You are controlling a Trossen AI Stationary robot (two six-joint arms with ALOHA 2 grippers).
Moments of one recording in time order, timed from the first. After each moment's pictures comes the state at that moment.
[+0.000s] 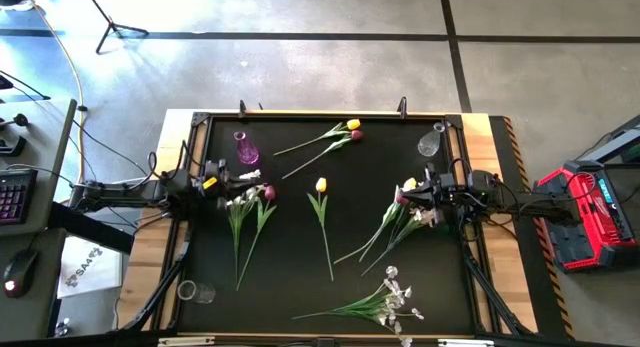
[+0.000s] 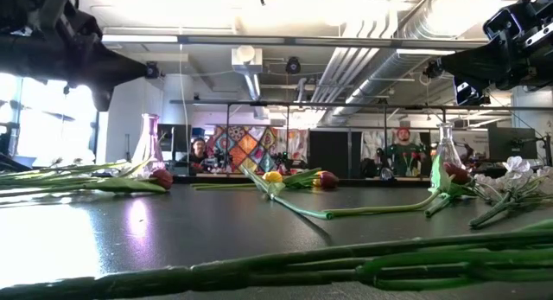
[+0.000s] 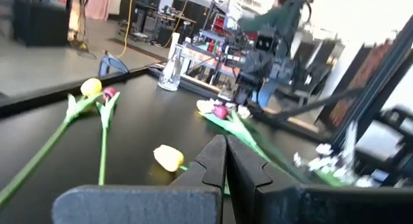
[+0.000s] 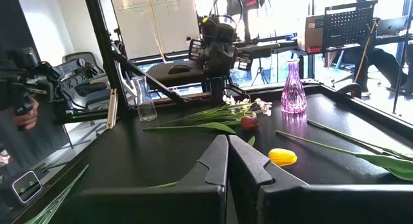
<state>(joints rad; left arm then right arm) 0.02 0.11 0.01 0.09 -0.20 -0.37 -0.09 0.01 0.01 0.03 -0.12 0.13</state>
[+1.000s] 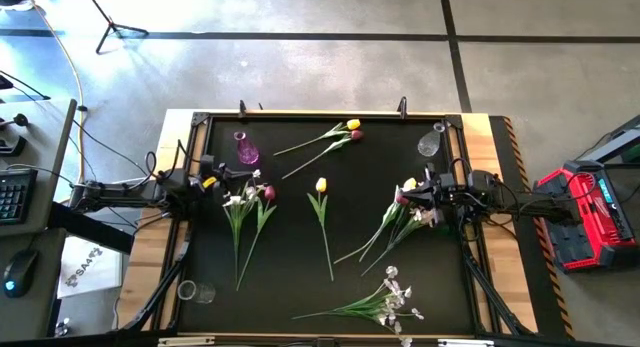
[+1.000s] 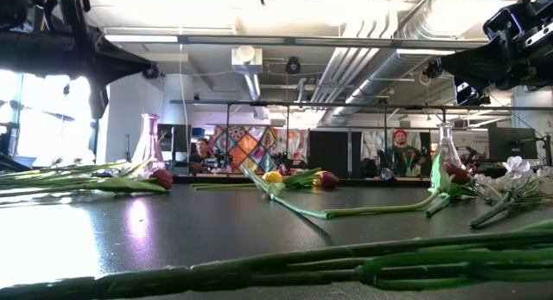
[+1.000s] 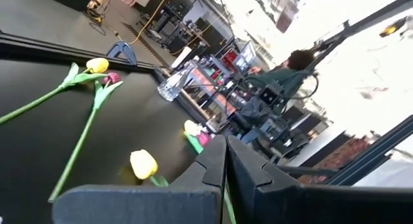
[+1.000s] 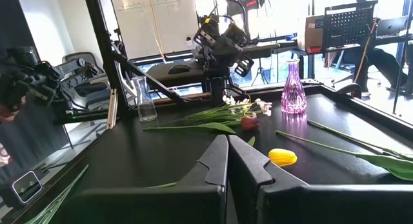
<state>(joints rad) 0.02 0.11 0.01 0.16 -0.30 -0.76 -0.09 0.01 0.01 0.03 -0.12 0.13</state>
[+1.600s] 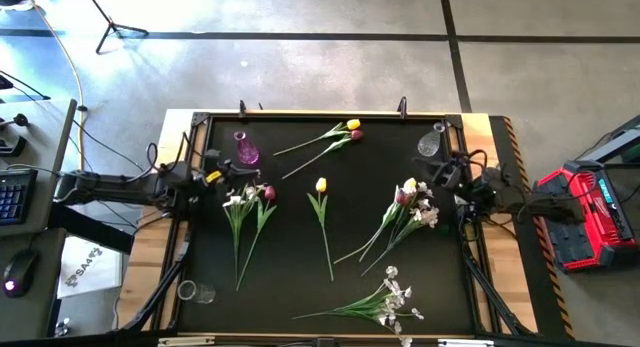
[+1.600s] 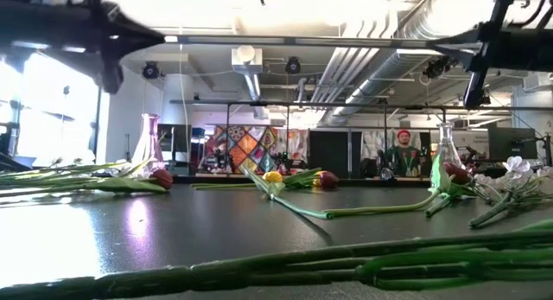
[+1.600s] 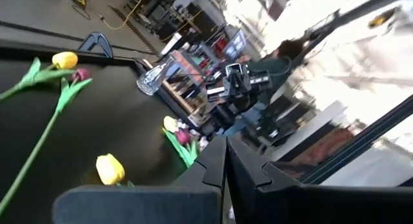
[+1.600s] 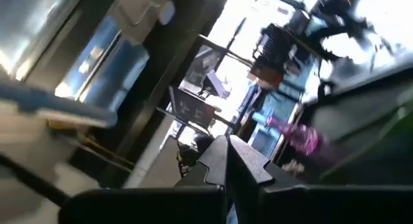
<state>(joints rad) 0.02 0.45 0.21 0.25 -0.23 -0.75 -0.09 0.07 0.01 0.33 0.31 1.07</state>
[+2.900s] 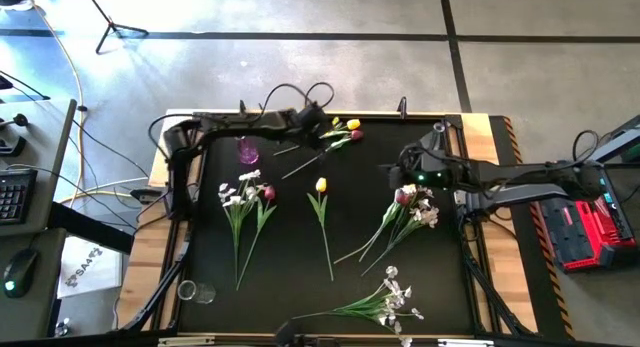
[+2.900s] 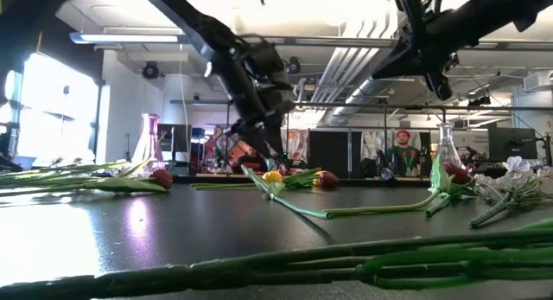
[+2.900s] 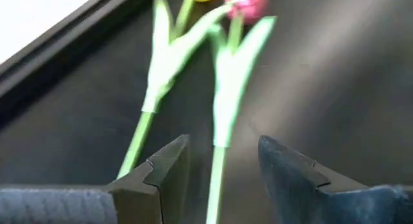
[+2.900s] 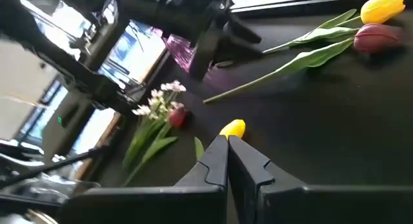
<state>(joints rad) 0.47 1.99 1.43 -0.43 -0.06 -0.27 -0.10 0.89 0.55 -0.09 0.25 0.89</state>
